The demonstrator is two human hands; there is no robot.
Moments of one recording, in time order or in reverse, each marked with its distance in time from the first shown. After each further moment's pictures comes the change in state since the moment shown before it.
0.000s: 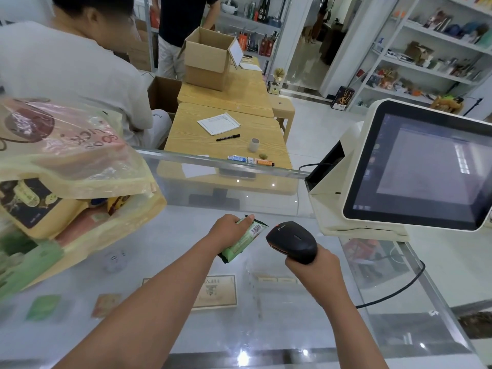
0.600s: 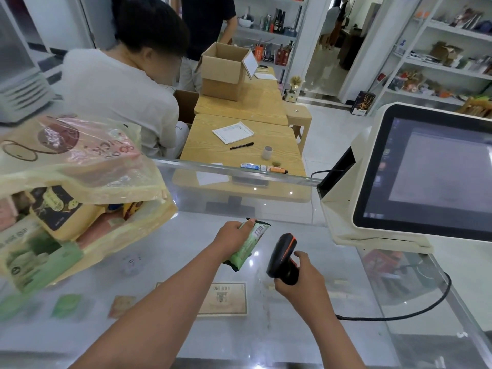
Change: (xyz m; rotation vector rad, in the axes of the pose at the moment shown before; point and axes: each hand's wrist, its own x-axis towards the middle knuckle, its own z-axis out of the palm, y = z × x) left_hand -0.013 0.006 -0.001 -0.278 0.055 -0.097; right_hand 0.007 0.030 0.038 -0.127 -0.182 -0.048
